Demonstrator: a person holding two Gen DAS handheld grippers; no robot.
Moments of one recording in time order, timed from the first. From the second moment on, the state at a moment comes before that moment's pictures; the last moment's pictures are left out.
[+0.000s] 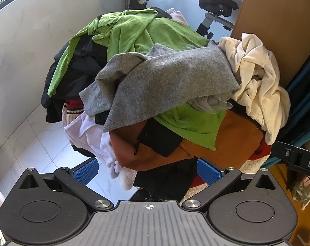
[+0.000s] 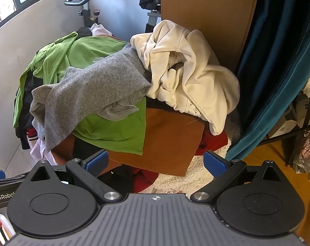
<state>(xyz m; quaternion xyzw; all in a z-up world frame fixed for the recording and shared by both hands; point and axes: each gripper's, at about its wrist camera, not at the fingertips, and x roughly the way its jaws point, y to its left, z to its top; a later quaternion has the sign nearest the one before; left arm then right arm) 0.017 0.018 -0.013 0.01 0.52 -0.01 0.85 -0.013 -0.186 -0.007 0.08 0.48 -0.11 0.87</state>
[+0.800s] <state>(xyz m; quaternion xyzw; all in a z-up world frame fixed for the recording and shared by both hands) 0.033 0.051 -0.024 0.00 0.54 -0.01 0.84 0.008 -0.166 -0.017 0.08 0.49 -0.12 0.86</state>
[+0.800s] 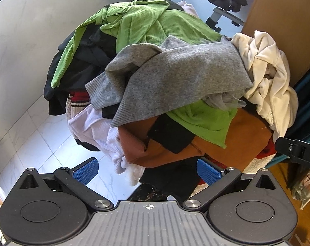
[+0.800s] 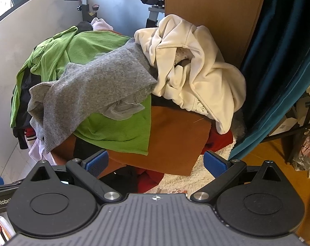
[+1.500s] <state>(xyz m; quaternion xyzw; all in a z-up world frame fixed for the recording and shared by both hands) 0.085 0.146 -0.031 -0.03 0.55 -0.06 0.83 0.046 -0.074 -0.004 0.06 0.48 -0.17 0.86</state>
